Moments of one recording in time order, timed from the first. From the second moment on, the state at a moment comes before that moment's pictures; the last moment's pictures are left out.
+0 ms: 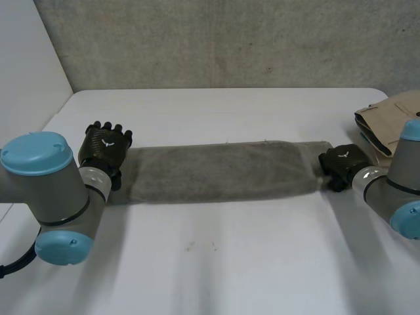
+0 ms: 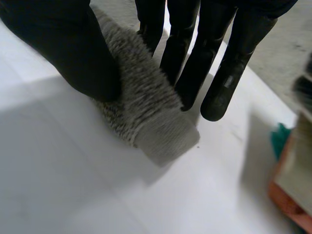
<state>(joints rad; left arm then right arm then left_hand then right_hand) 4.34 -2.05 -1.61 3.50 -1.71 3.73 1.70 -0.83 1.33 -0.08 1.35 2.54 0.19 0.21 0.21 0.20 0.05 0.88 1.03 1.01 1.00 0.79</state>
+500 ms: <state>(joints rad) 4.34 -1.98 -1.69 3.50 -1.71 3.73 1.32 -1.17 1.72 -0.12 1.38 2.11 0.19 0.21 0.21 0.20 0.05 0.97 1.18 1.18 1.19 0.98</state>
